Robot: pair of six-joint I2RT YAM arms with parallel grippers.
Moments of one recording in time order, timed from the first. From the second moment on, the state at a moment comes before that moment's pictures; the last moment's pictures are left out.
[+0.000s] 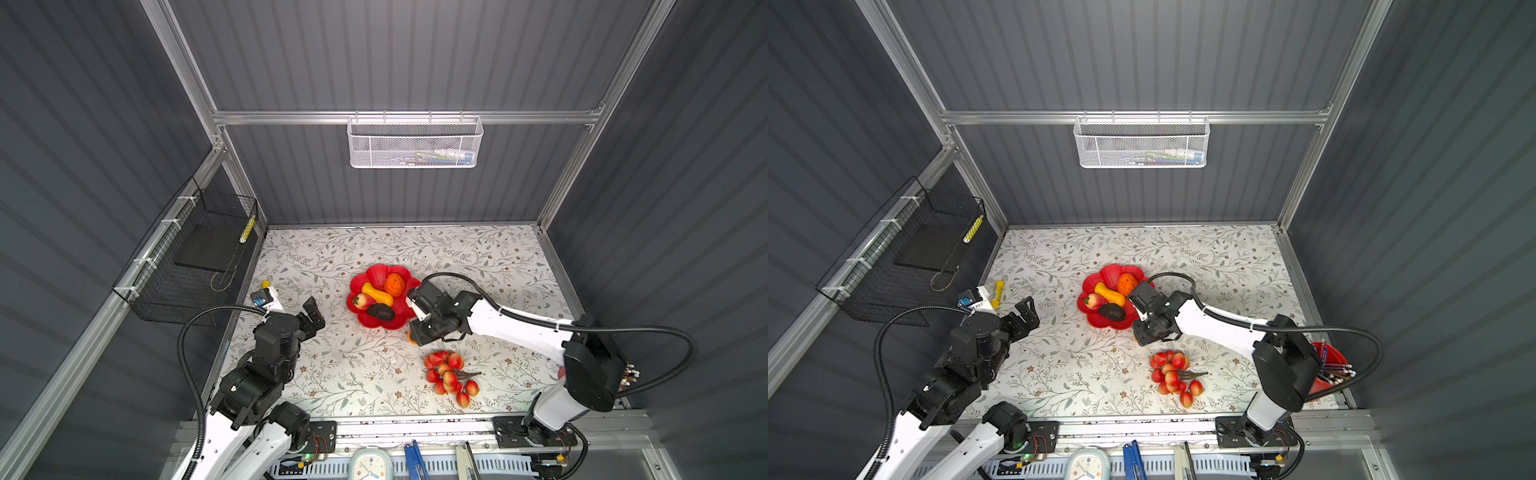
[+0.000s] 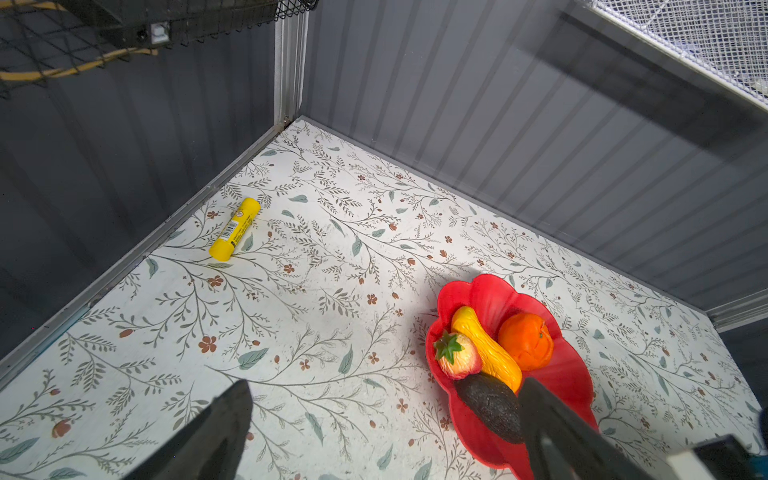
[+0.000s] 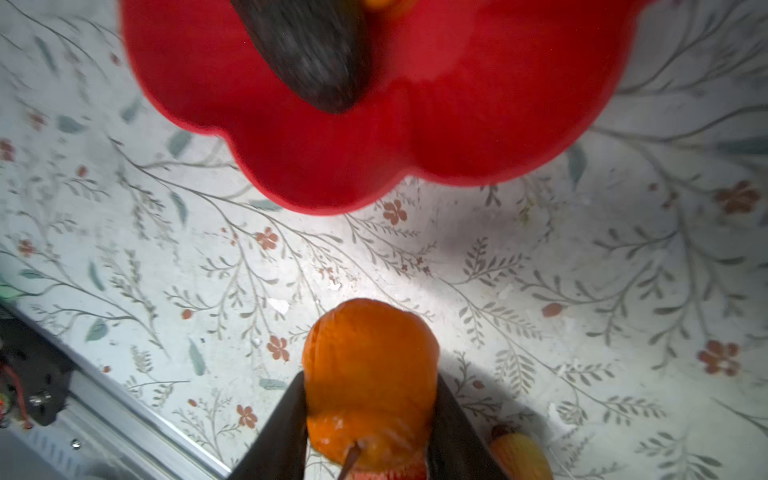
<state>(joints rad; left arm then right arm) -0.53 0.53 0.77 -0.71 -0.56 -0.60 0.87 1.57 1.18 -0.70 -0.04 0.41</state>
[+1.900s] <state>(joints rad) -0.53 0.86 0.86 -0.49 -0.31 -0.48 0.66 0.94 0.69 -0.72 -0.12 0.62</state>
